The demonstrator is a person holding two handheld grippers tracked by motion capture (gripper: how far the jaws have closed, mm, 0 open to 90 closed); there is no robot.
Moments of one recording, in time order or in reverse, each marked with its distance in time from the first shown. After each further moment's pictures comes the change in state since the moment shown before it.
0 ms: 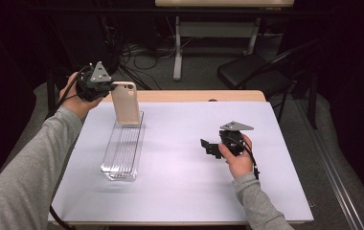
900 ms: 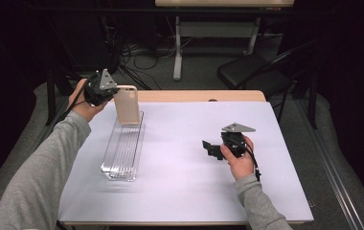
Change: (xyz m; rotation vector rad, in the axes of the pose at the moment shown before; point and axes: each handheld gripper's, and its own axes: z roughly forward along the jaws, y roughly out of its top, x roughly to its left) left arm -0.009 -0.021 0.038 0.020 0.063 0.001; right arm -0.003 -0.006 -0.003 0.008 -0.008 0.002
